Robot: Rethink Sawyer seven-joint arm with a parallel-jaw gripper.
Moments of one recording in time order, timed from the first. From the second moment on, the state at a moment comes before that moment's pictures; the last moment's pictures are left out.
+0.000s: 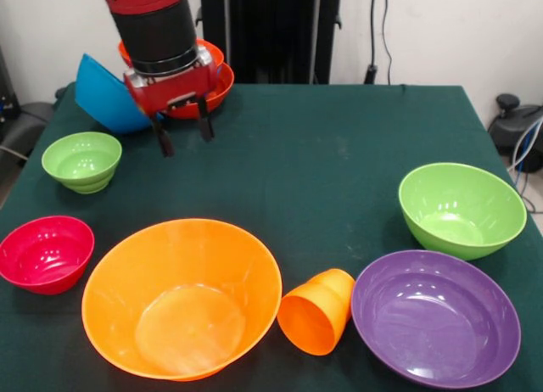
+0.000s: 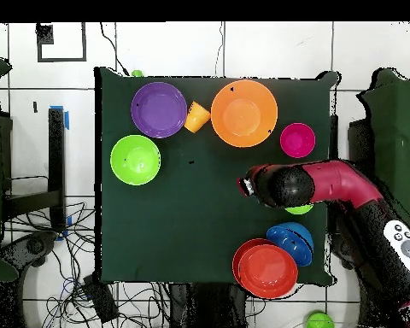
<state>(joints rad) -1.03 -0.57 0.84 1.74 -0.75 0.79 1.42</state>
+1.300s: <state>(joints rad) -0.77 -0.52 0.63 1.64 -0.76 0.45 1.57</state>
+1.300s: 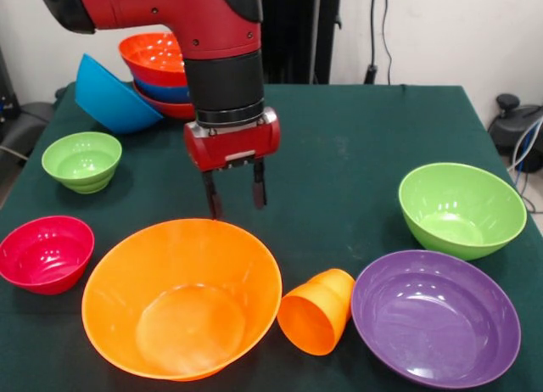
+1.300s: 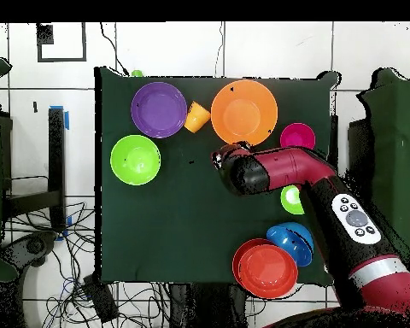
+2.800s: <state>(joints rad) -0.84 -0.46 0.58 1.62 -0.76 0.39 1.57</state>
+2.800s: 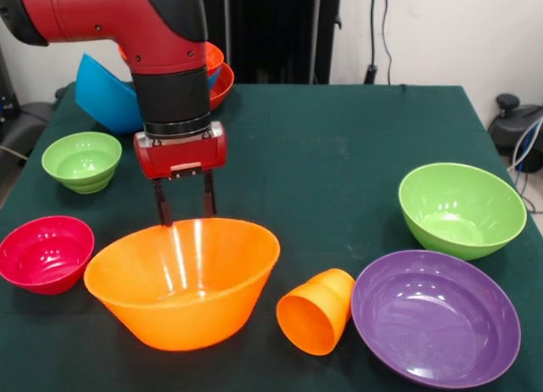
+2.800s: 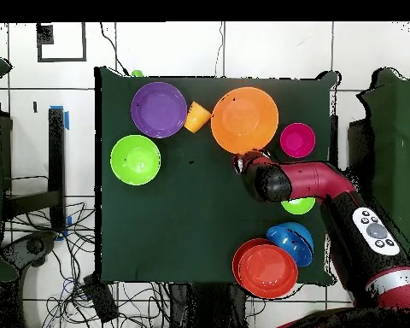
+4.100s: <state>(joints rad) -0.87 -0.36 0.58 1.64 -0.78 0.37 1.57</state>
